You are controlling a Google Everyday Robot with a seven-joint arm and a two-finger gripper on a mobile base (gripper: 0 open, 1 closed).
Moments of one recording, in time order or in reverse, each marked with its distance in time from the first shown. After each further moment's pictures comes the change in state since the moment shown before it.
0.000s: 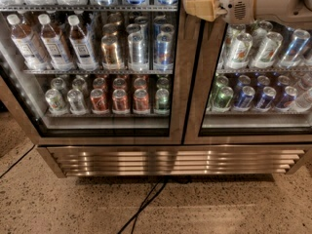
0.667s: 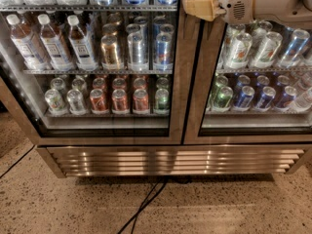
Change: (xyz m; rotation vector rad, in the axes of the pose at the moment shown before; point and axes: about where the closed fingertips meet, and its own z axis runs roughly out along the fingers) arm -0.001 0.000 0.001 0.002 0.000 0.001
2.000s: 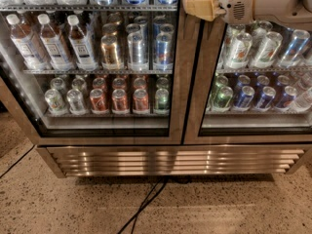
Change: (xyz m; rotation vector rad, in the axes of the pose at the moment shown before) arm 0.000 -0.002 -0.002 0.014 -0.008 0.002
